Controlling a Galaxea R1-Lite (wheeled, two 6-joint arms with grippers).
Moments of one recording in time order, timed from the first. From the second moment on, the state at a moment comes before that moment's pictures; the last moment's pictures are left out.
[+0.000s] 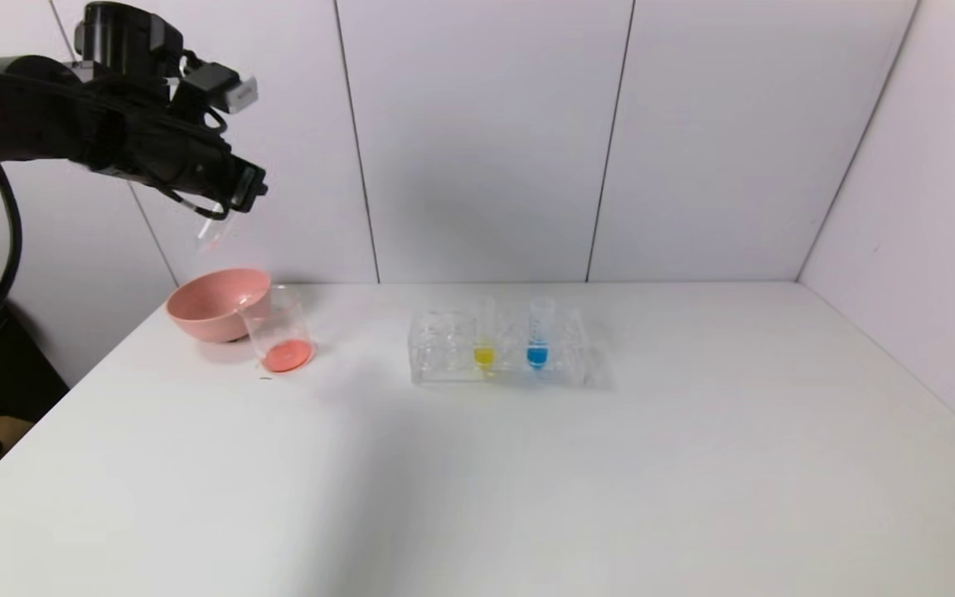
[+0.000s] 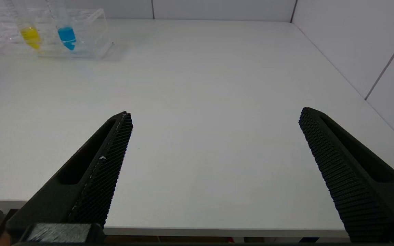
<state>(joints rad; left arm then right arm) -0.06 2.00 -2.02 0.41 -0.02 0.35 0.00 0.00 0.00 0.00 0.00 0.00</state>
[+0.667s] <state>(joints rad) -0.03 1.93 -1.95 0.25 -0.11 -0.12 0.00 0.00 0.00 0.00 0.00 0.00</state>
